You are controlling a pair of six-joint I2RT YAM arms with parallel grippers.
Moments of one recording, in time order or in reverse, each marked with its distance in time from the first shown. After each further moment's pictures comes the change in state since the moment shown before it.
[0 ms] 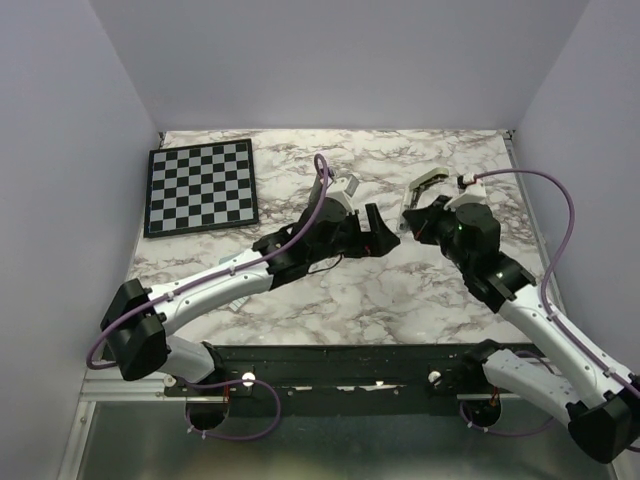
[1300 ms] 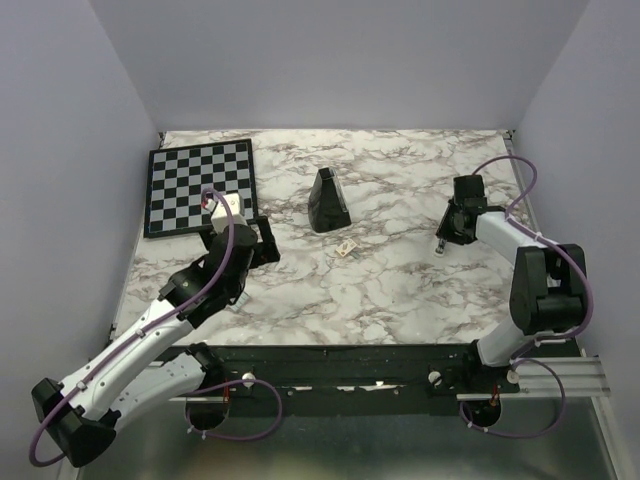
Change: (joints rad) left arm 0.251 -0.602 -0.321 -0.471 -0.552 0.281; right arm -0.459 0.749 0.198 -0.195 -0.049 -0.116
